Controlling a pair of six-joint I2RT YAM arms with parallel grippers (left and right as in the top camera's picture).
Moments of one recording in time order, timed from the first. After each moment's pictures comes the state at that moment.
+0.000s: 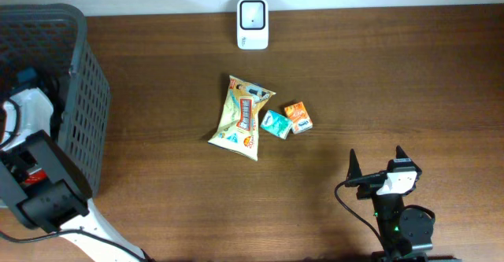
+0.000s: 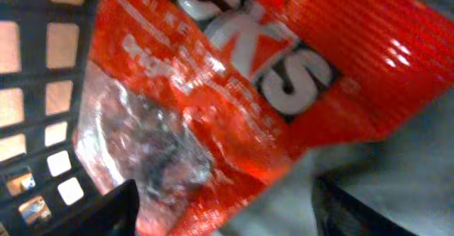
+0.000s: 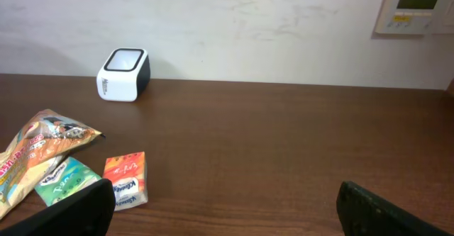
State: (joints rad) left arm 0.51 2.12 1.60 -0.99 -0.53 -0.03; right arm 0.06 0.01 0.01 -0.08 0.03 -0.01
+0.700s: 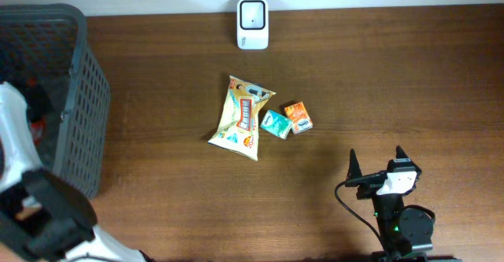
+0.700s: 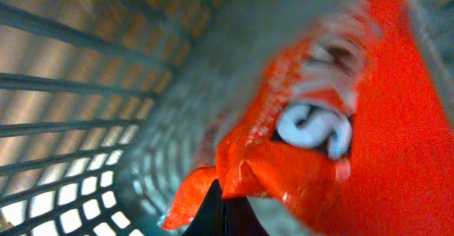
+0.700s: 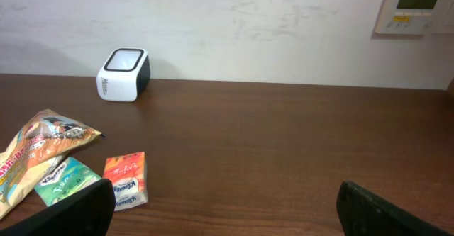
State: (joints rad) left arm 0.53 1.89 1.78 -1.06 -0.29 0.00; right arm 0.06 0.01 0.01 -0.08 0.03 -0.01
